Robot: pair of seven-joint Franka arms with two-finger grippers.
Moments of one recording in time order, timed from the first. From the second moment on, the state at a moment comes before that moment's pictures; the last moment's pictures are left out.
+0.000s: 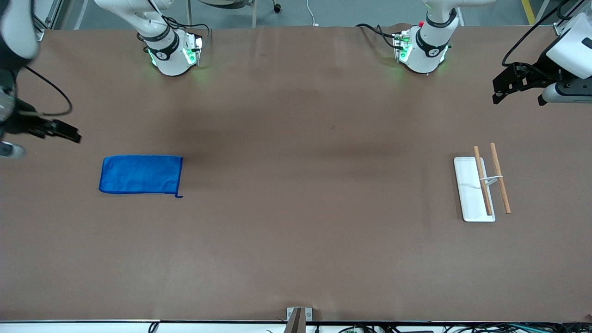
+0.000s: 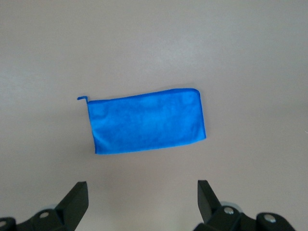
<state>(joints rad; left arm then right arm) -0.01 -0.08 -0.11 -1.56 0.01 1.49 -0.06 -0.01 0.00 -0.11 -1.92 -0.02 1.85 0.00</state>
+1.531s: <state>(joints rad) -0.01 -0.08 -0.11 -1.56 0.01 1.49 -0.06 -0.06 0.37 -0.11 -2.38 -0.02 2.81 -0.17</state>
